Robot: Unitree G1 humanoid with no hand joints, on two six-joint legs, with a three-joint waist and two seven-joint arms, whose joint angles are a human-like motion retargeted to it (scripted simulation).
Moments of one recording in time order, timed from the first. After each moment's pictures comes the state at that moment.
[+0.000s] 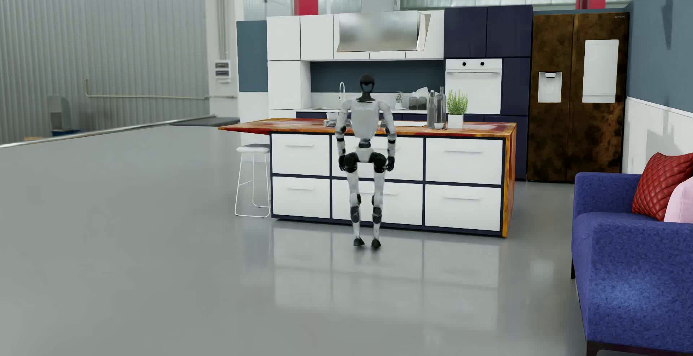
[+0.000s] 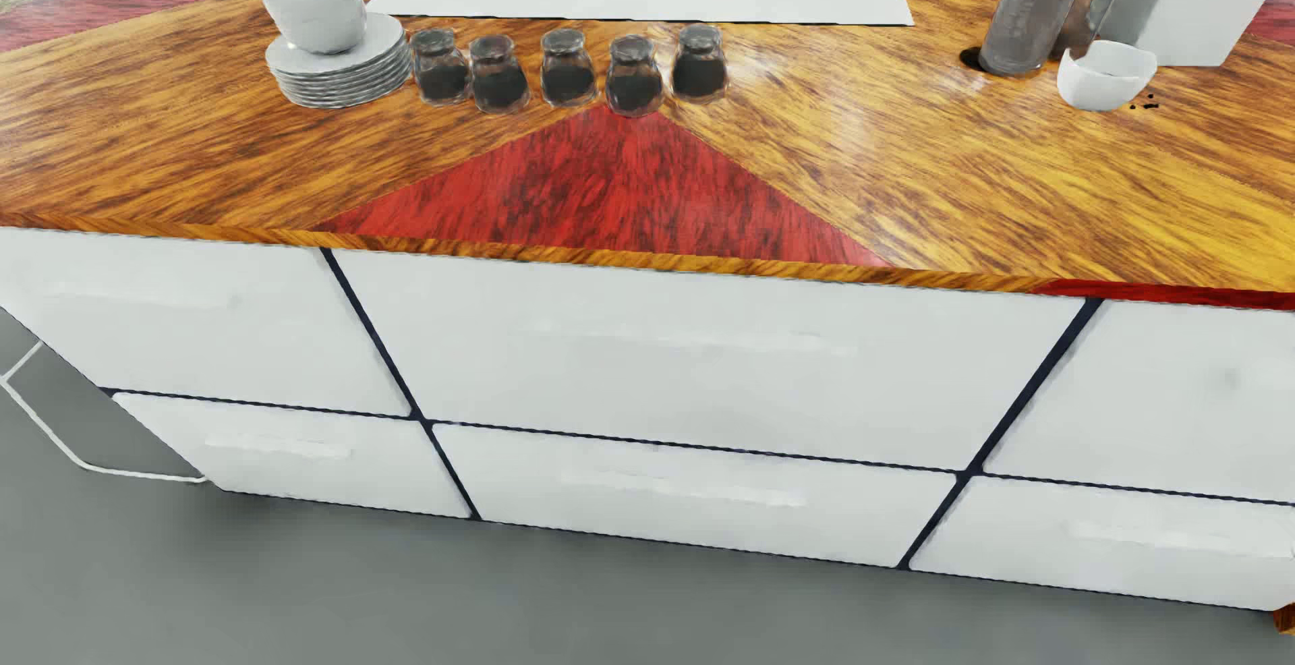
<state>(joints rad) 0.05 0.02 -0.04 -0.13 0.04 0.04 0.00 0.00 -0.01 0.24 0.23 0.15 0.10 -0.11 -0.04 0.28 -0.35 0.00 0.00 -0.61 0.56 0.98 0.89 0.00 0.00 0.00 0.00 0.00 0.00</state>
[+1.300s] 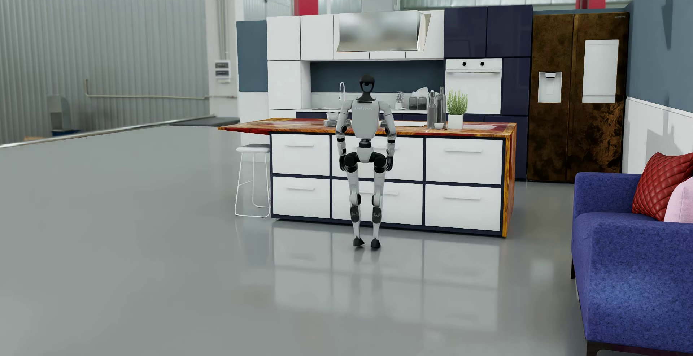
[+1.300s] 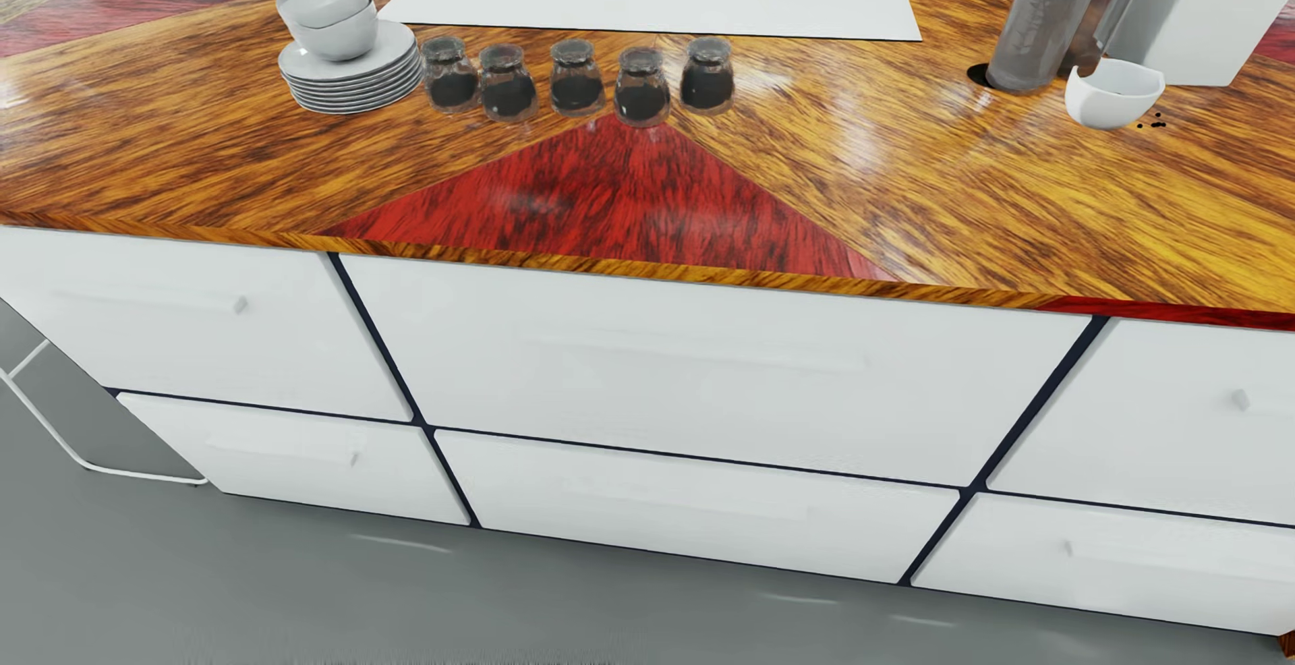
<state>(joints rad) 0.06 0.04 -0.02 -0.14 0.03 0.02 0.00 0.00 -0.03 0.23 0.22 0.12 0.09 -0.11 -0.06 0.28 -0.33 0.00 0.00 -0.63 0.63 1.01 0.91 0.00 0.00 0.00 0.00 0.00 0.00</state>
